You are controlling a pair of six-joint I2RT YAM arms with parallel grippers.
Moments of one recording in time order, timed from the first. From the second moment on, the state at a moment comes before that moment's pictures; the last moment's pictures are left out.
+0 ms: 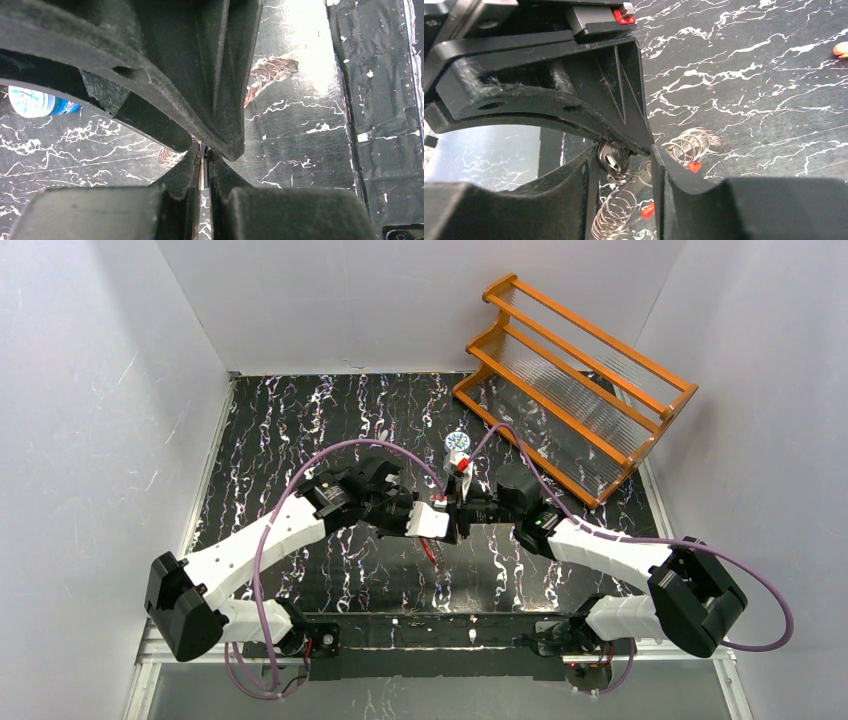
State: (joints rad) left arm -0.83 1.25 1.08 -0.75 0.45 0.94; right arm 0.80 1.27 0.62 0.47 -0.75 0.27
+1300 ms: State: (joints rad) left arm -0.83 1.00 0.82 -0.26 0.26 0.18; right arm 0.99 1.09 0.54 0.40 0.07 0.49
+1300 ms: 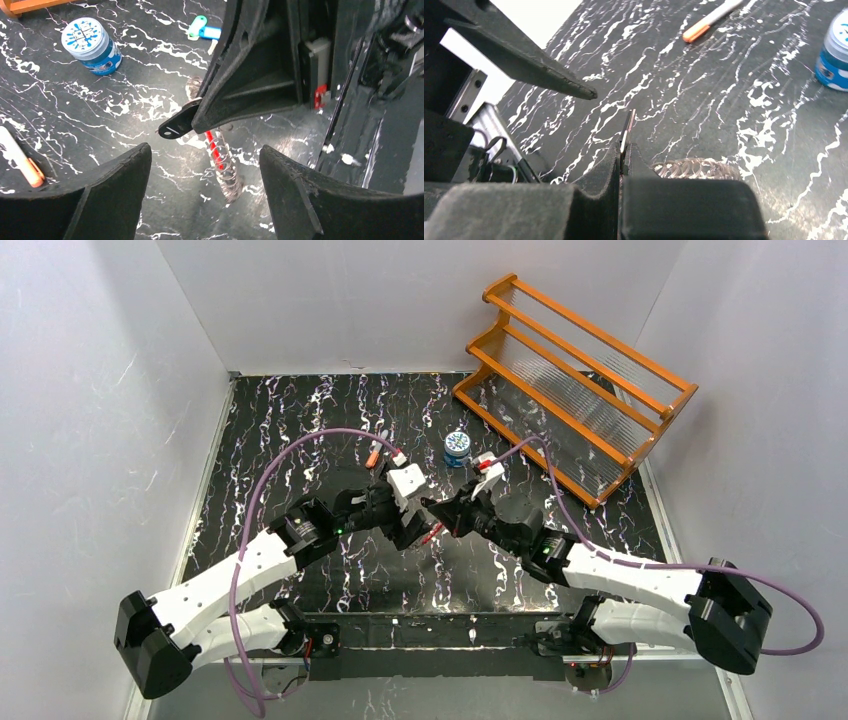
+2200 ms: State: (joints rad) left arm -0.90 1.08 0.70 0.02 0.21 0.01; right arm 1.21 1.10 0.62 0.19 0.64 0.76
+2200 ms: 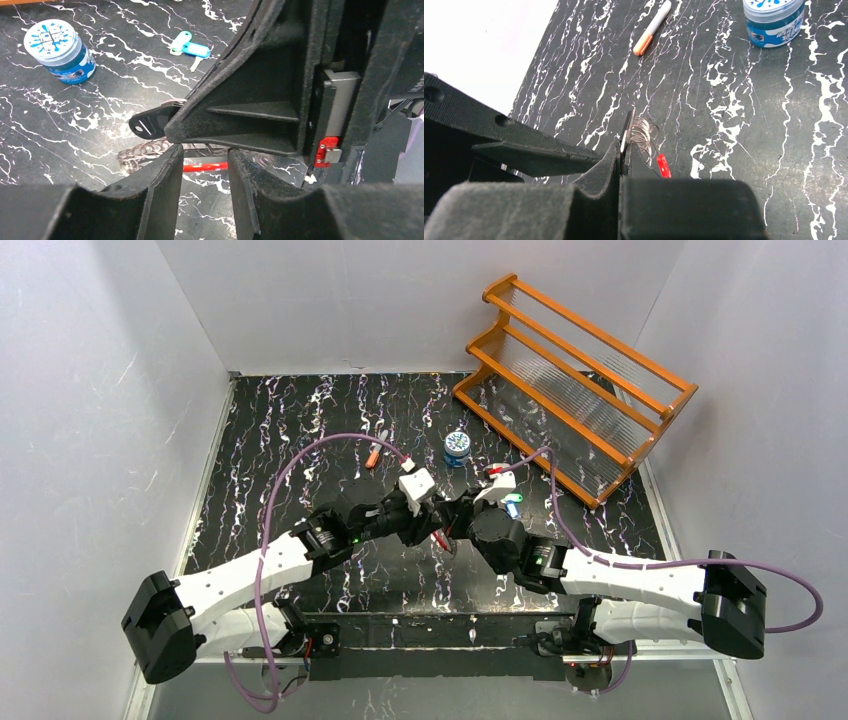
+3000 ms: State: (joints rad) left arm -0.95 1.10 0.71 0.06 0.12 0.11; right arm 1.23 1.04 0.60 0.16 0.72 0.86
